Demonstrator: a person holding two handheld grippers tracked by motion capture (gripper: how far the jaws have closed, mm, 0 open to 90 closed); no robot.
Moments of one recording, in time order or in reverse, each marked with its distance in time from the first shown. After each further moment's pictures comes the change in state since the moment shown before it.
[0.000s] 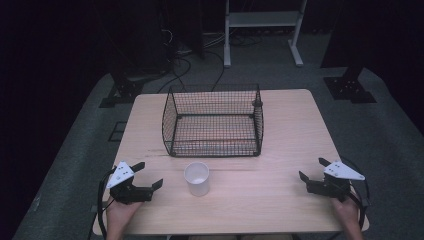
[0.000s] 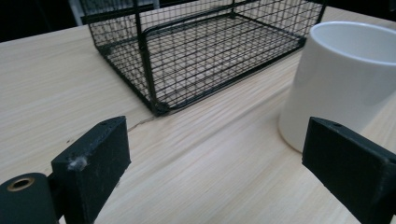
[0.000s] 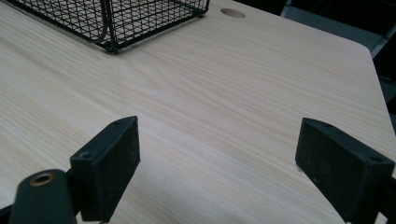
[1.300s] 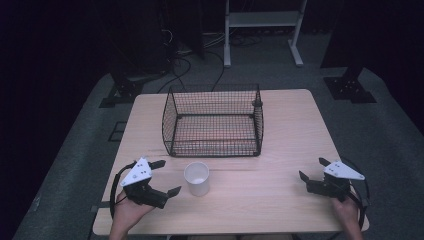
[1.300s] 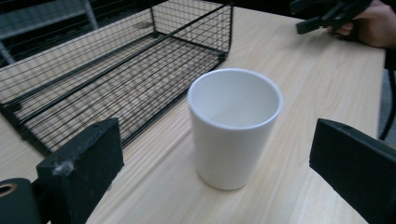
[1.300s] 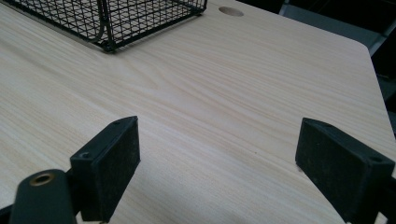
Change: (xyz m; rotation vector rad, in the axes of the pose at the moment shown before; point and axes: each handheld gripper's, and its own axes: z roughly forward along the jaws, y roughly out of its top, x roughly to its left) left arm -0.047 0.054 0.007 0.030 -0.219 0.157; right arm 0.000 0.000 0.000 0.005 -0.007 0.003
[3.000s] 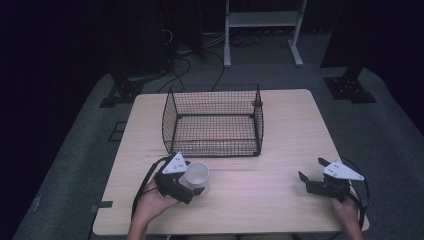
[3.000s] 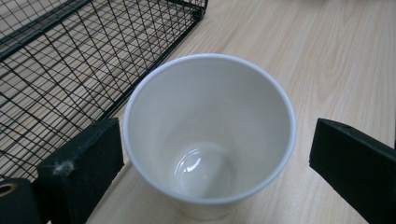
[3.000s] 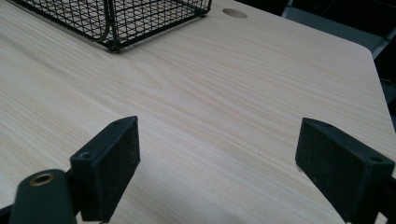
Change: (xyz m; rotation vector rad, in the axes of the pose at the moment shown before) left arm -0.008 0.014 0.074 0.229 -0.084 0.030; right arm 0.002 0.000 0.000 -0.005 0.009 -0.012
